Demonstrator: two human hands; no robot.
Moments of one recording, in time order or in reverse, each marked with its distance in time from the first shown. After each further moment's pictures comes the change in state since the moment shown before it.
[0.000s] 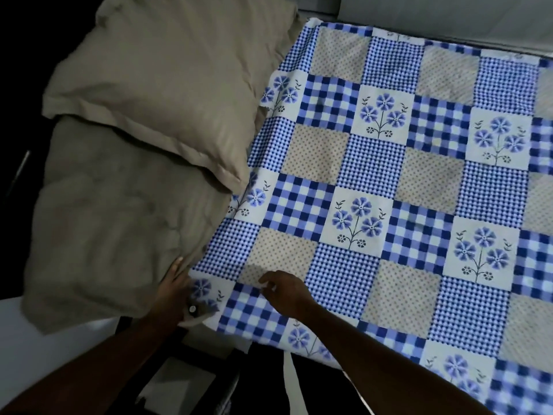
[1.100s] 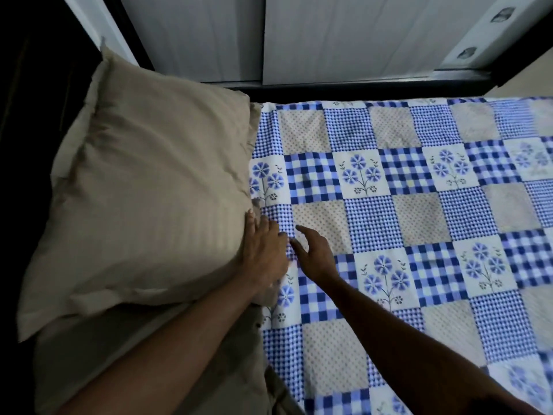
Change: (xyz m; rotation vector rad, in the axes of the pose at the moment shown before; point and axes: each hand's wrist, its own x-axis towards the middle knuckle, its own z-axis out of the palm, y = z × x) left_hand 0.245 -0.127 -0.255 -0.068 0.255 0.146; right_hand 0.168 -0.111 -0.173 0.167 0.817 0.145
